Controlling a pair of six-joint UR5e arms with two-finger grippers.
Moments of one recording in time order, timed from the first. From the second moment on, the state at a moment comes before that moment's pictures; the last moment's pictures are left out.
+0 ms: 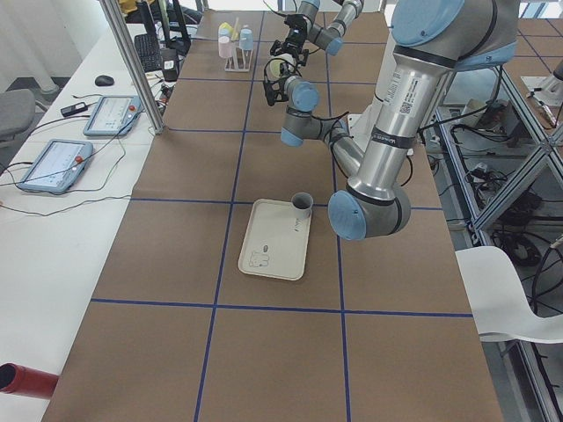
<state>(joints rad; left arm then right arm) -0.58 -1.99 -1.79 -2.93 -1.81 -2.01 0.53 -1.22 1.86 -0.38 1.72 0.19</state>
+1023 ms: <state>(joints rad) -0.52 -1.99 -1.77 -2.90 -1.75 -2.00 0.52 -1.22 1.87 -0.37 1.72 0.18</state>
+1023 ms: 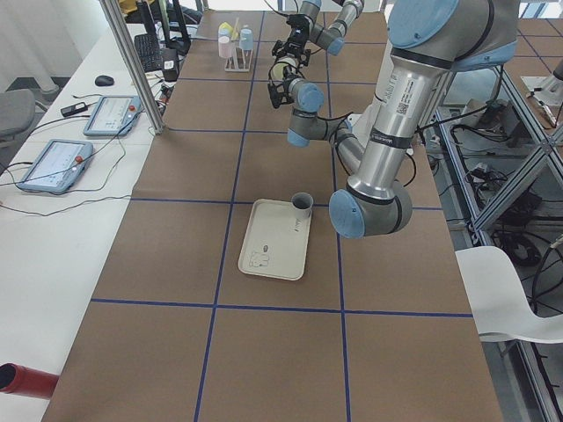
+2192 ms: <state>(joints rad) -0.52 -2.01 -1.75 -2.90 -1.73 -2.00 0.52 -1.22 1.87 -0.37 1.72 0.18</state>
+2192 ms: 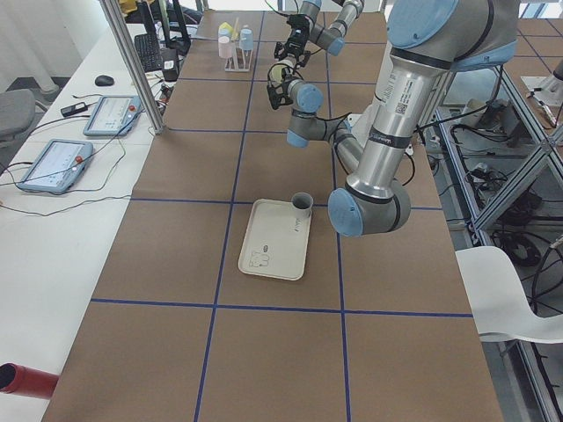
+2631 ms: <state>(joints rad) -0.52 -2.01 -1.75 -2.90 -1.74 -1.92 0.52 -1.22 1.87 -0.38 1.72 0.18</state>
